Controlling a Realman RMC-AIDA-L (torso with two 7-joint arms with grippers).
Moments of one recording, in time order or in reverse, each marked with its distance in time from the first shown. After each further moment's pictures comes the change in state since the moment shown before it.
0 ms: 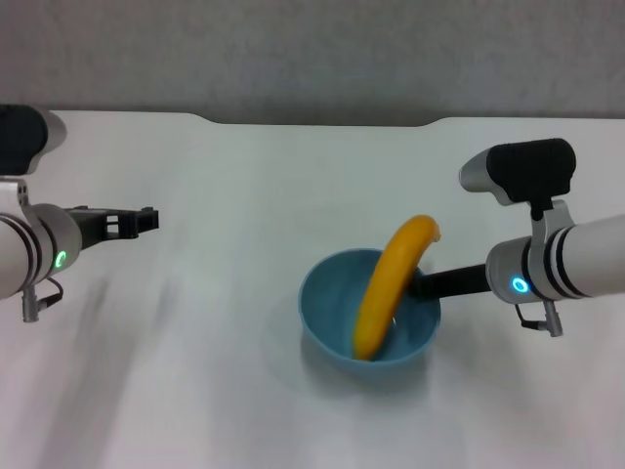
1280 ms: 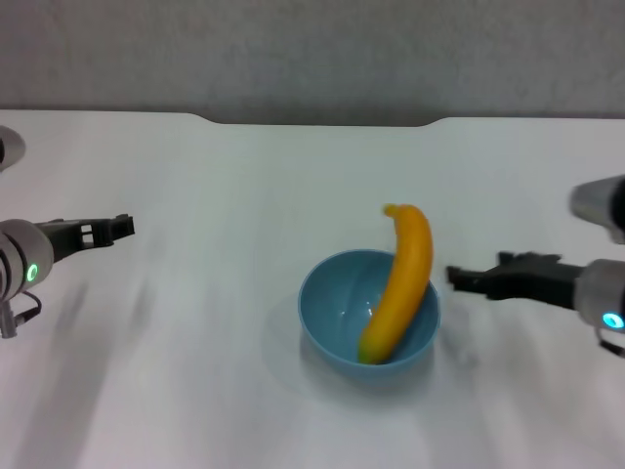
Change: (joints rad) left arm 0.059 0.006 -0.035 0.012 -0.063 -0.063 0.013; right arm -0.458 -0.004 0.056 0.500 -0.008 -0.070 -0.204
